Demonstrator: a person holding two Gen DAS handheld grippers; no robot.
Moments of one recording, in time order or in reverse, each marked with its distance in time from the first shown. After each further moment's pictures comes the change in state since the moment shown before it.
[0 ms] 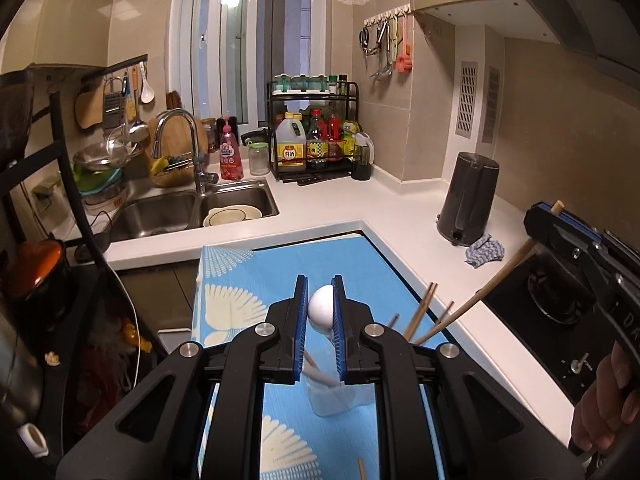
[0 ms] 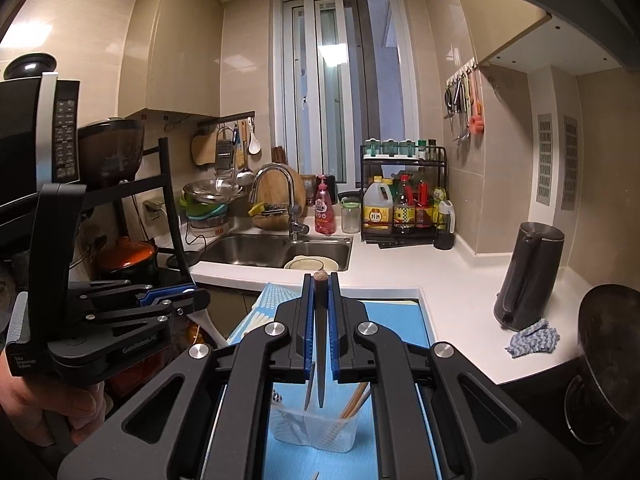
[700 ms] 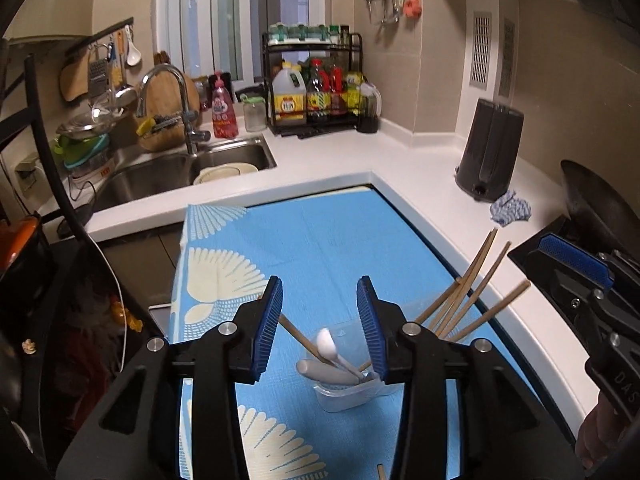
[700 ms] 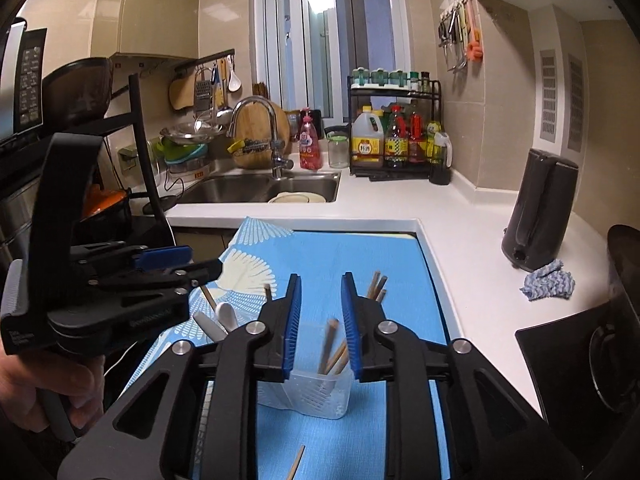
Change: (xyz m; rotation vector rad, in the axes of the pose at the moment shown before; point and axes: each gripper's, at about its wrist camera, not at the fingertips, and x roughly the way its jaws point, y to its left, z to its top) left arm 0.071 0.006 -0.037 0.002 0.108 0.007; right arm 0.066 -0.014 -0.075 0.019 0.179 -0.043
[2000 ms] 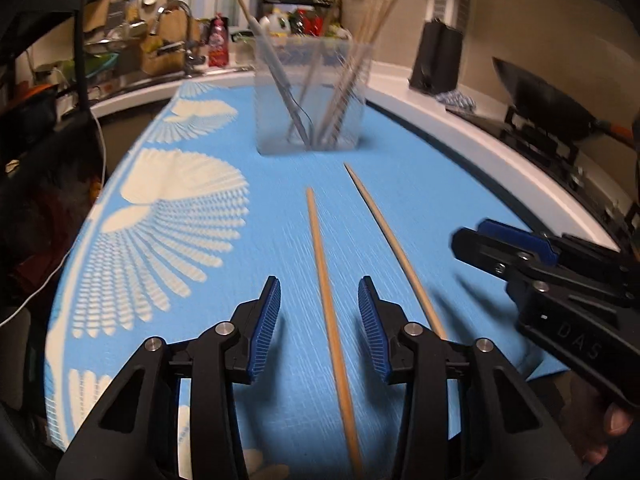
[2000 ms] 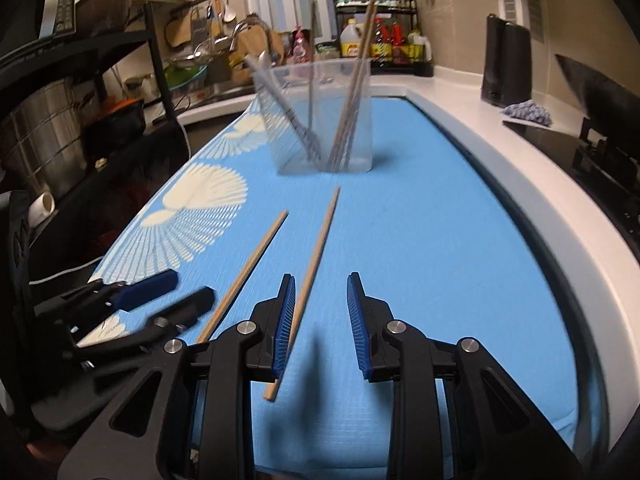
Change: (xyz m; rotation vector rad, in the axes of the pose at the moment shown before) left arm -0.057 -0.057 -0.289 -0.040 0.088 -0.082; right arm -0.084 0.050 -0.259 0.080 0.221 -0.011
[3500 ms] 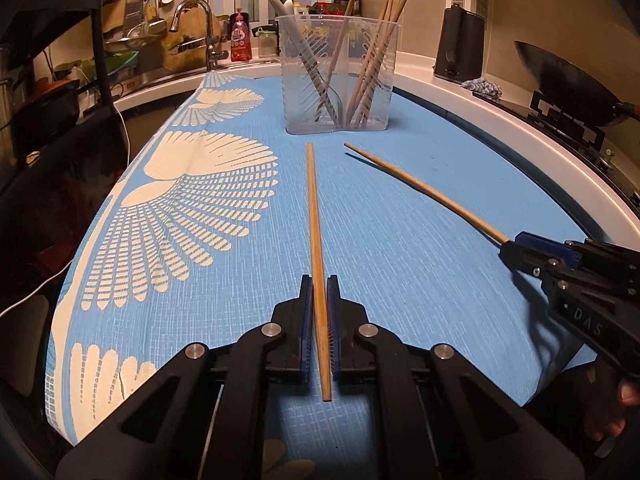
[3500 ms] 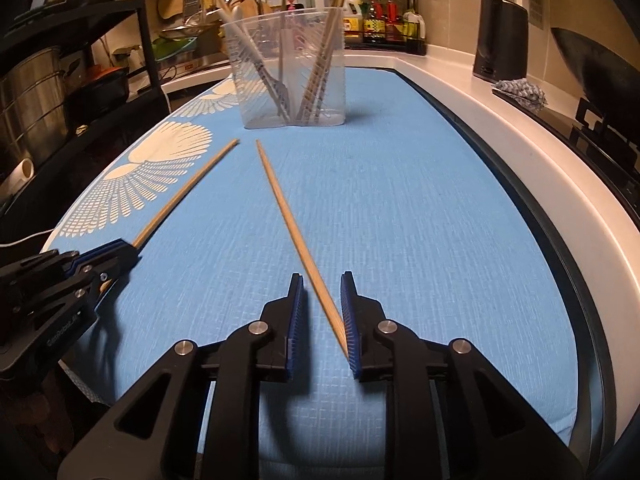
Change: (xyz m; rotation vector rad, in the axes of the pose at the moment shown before) left arm 0.002 0.004 -0.021 -0.015 -0.013 0.111; right arm 0.022 -0.034 -0.029 -0.044 0.063 -0.051
